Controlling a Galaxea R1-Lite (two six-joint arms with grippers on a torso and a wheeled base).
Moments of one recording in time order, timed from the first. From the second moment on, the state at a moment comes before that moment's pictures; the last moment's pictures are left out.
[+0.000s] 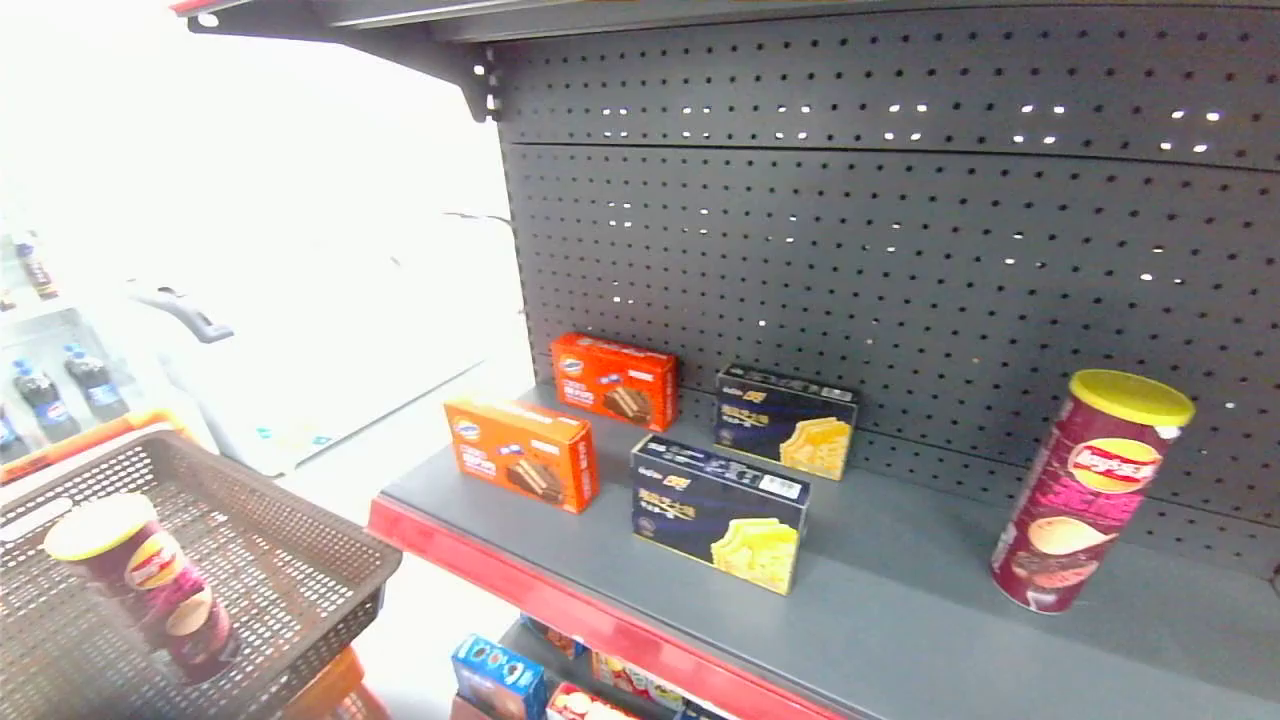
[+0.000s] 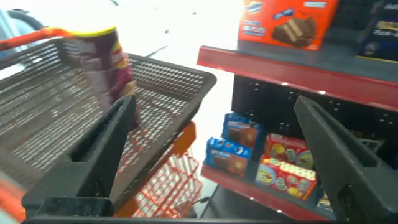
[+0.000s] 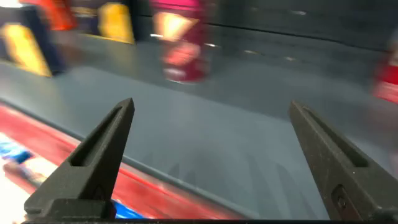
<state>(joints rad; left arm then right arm) 0.00 0.00 0.00 0.00 0.02 -0.01 0.00 0.00 0.00 -0.01 0.00 0.00</state>
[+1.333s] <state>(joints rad) -0.01 0.39 -0.38 0.10 -0.02 0.12 0.00 0.00 0.00 -0.01 0.00 0.00</state>
